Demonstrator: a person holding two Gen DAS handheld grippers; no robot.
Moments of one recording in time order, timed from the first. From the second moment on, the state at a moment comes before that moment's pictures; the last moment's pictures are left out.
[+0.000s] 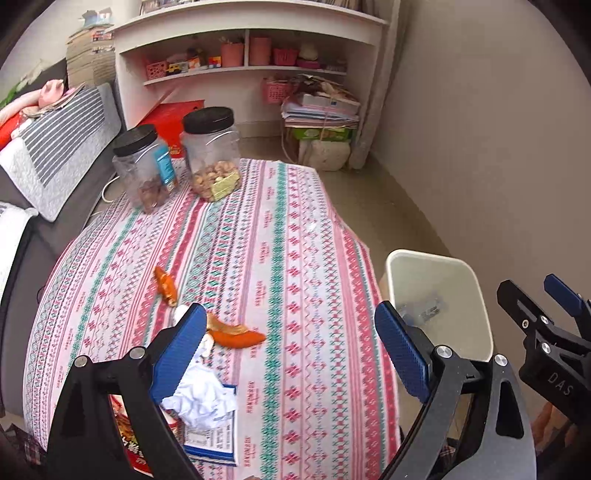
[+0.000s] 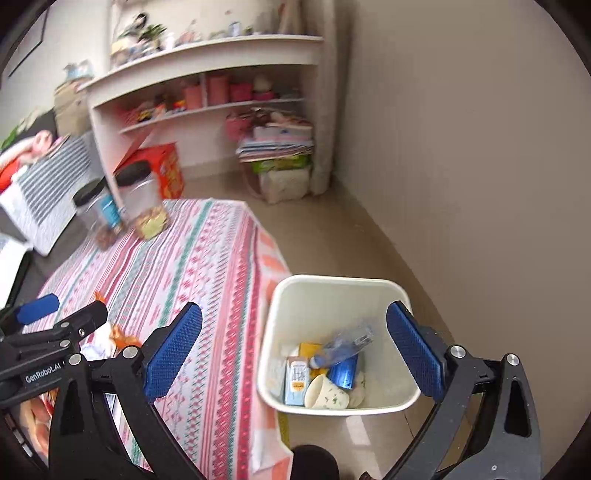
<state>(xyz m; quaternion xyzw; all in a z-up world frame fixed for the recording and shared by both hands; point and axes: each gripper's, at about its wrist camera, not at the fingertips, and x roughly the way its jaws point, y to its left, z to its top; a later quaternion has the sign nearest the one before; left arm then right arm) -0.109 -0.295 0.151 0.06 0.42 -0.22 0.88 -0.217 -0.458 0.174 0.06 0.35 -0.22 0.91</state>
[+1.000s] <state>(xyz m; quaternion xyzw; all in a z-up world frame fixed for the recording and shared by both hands) -0.068 -0.215 0.036 0.13 0.56 -0.21 0.79 -0.144 -0.379 0.117 0.02 0.46 -0.13 0.88</state>
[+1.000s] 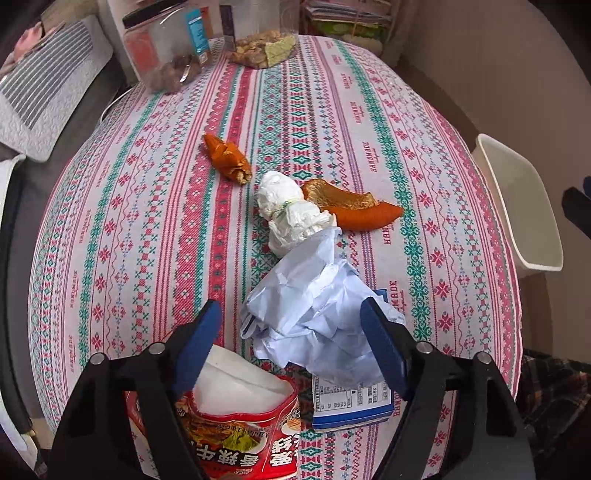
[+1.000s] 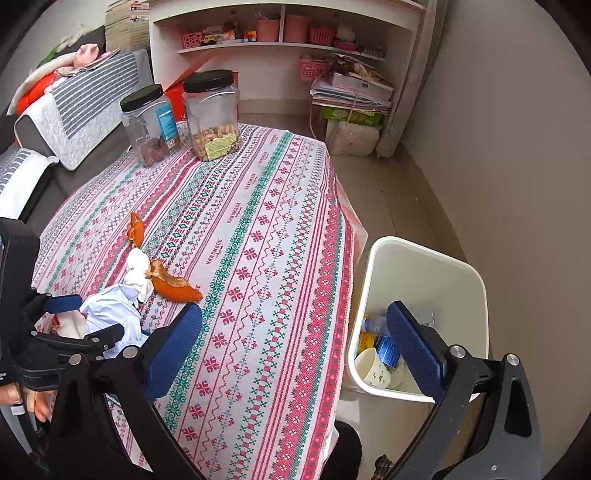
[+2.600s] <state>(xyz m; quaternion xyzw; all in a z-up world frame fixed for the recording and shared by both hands) 0.019 -0.060 0.120 -0.01 0.48 -0.13 0.87 -0.023 -0.236 0.078 0.00 0.50 0.06 0.86</state>
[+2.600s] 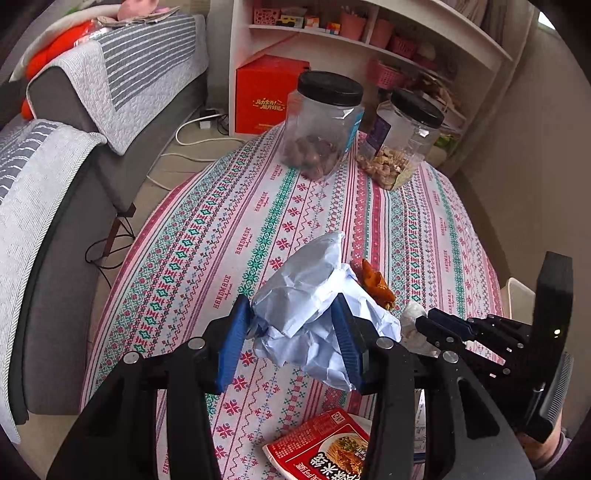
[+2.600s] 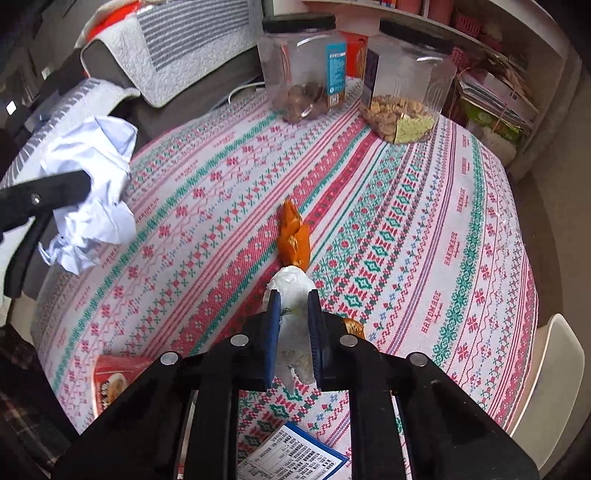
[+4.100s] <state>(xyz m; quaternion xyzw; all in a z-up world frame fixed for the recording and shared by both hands) -0.027 -0.140 0.148 0.00 0.37 -0.19 0.91 -0.095 -0.326 0.175 0.02 0.32 -0.03 0.95</state>
